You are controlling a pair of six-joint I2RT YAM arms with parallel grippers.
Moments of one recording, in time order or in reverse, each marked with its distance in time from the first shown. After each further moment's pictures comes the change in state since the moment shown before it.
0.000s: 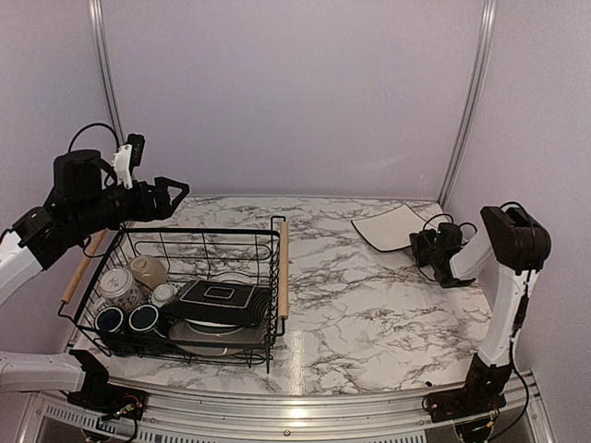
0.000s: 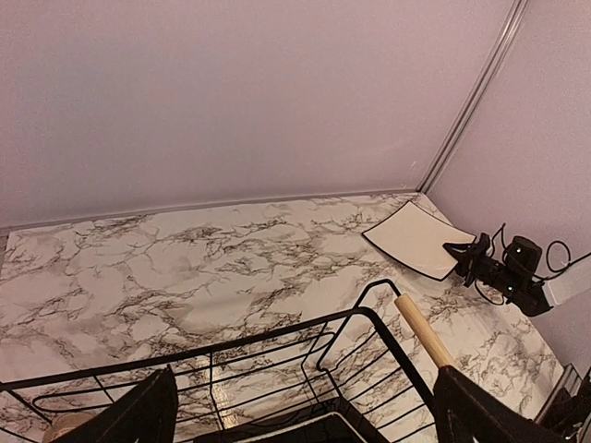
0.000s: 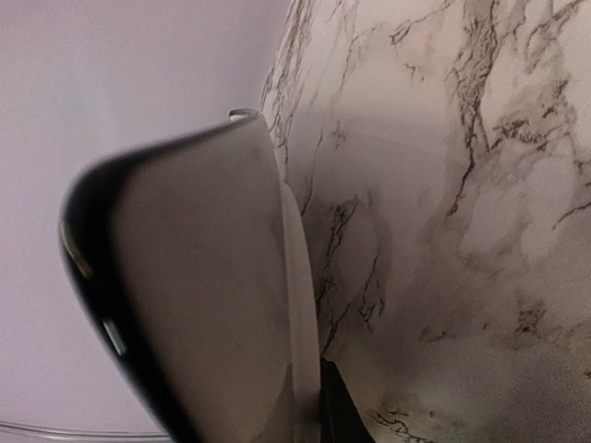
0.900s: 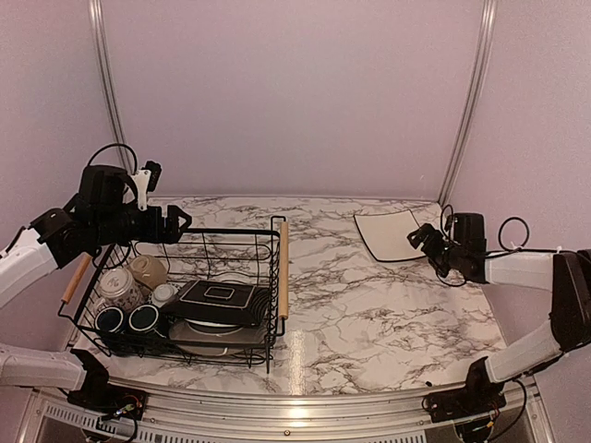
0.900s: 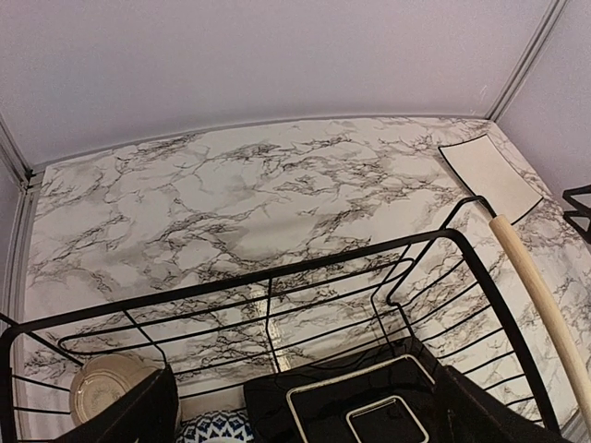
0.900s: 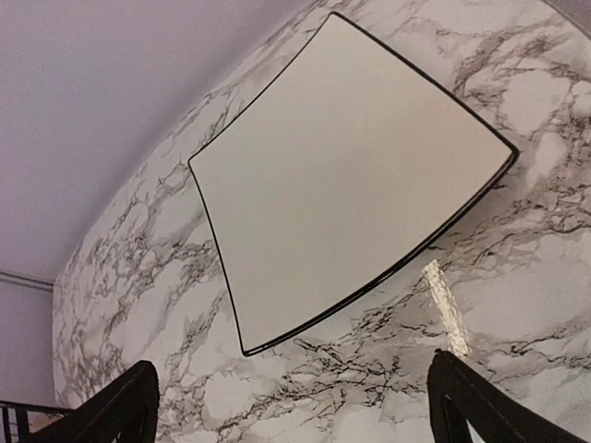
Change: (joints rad) left arm -0.008 0.075 -0.043 -0.139 -0.100 0.063; right arm 0.058 -0.660 -0.145 -0.779 -0.037 -0.514
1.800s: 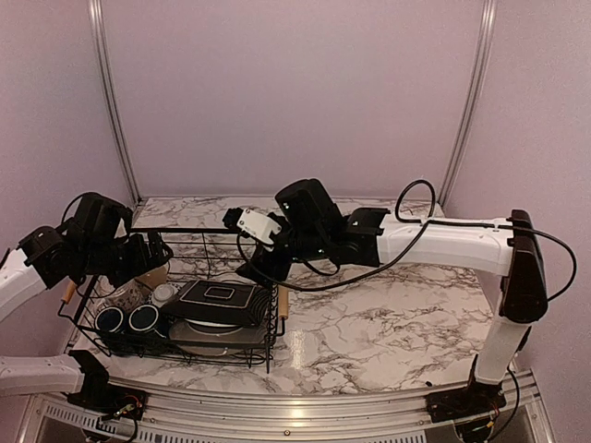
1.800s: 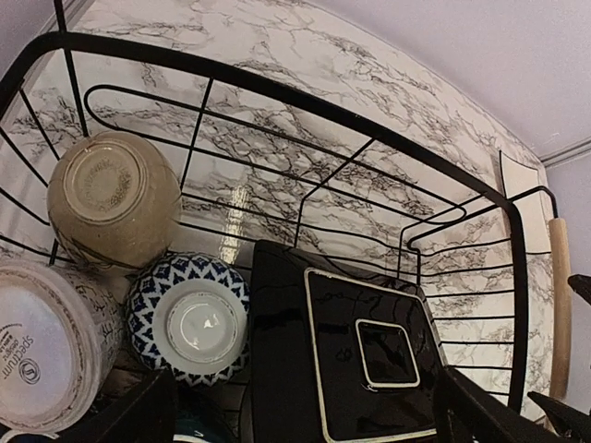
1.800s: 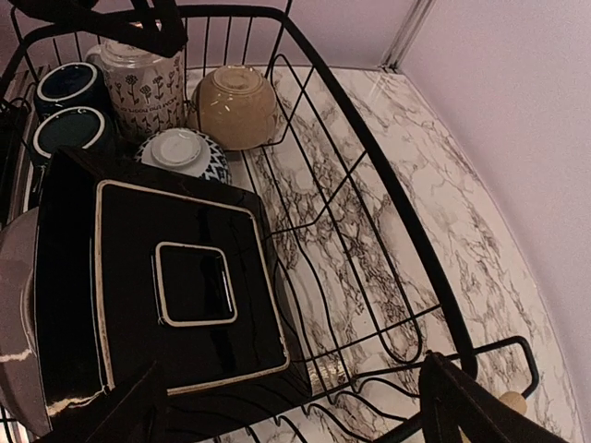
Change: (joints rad) left arm -0.025 -0.135 -0.090 -0.292 -0.068 -0.526; right arm 0.979 0.407 0.859 -0.431 0.105 -1.074
